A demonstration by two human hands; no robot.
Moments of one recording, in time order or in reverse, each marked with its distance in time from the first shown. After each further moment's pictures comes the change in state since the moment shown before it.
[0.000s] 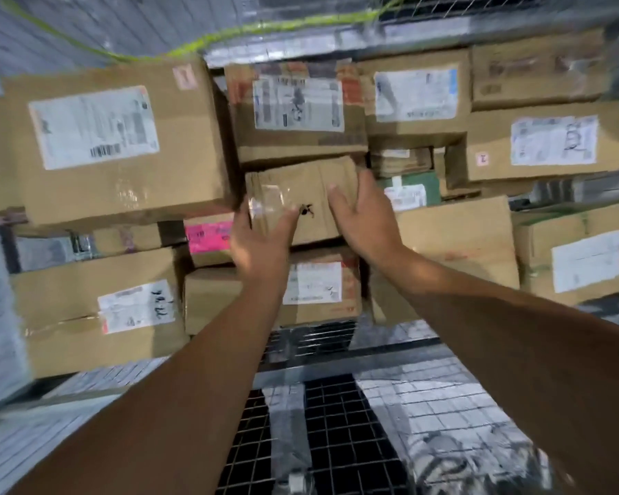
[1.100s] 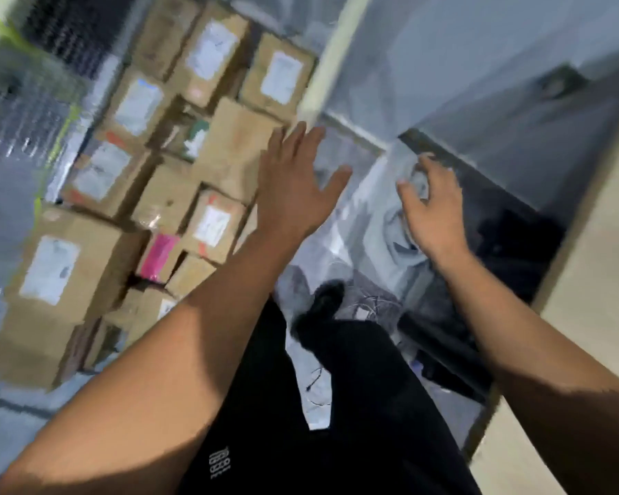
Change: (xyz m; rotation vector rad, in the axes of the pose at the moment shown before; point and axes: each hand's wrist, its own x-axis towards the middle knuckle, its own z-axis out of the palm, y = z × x) left_hand -0.374 0.131 -0.102 0.917 -1.185 1.259; right_hand -0.527 -0.071 -0.178 0.095 0.833 0.779
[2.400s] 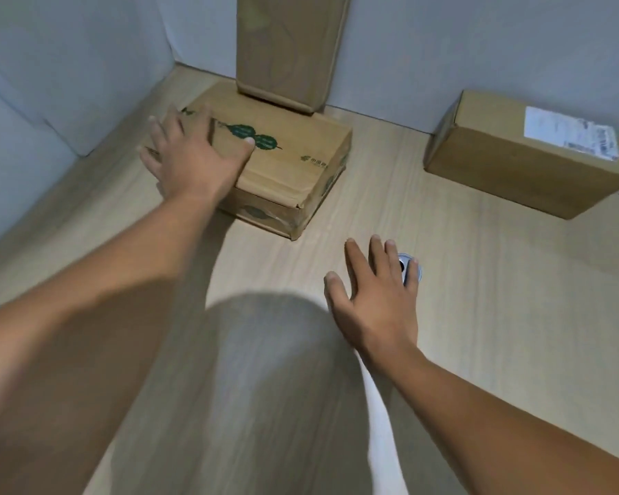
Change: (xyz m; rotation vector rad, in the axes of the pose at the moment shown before) left_hand -0.082 0.764 0.752 0.399 -0.546 1.168; right_hand -0.154 0.664 -0.283 0.144 0.773 1.273
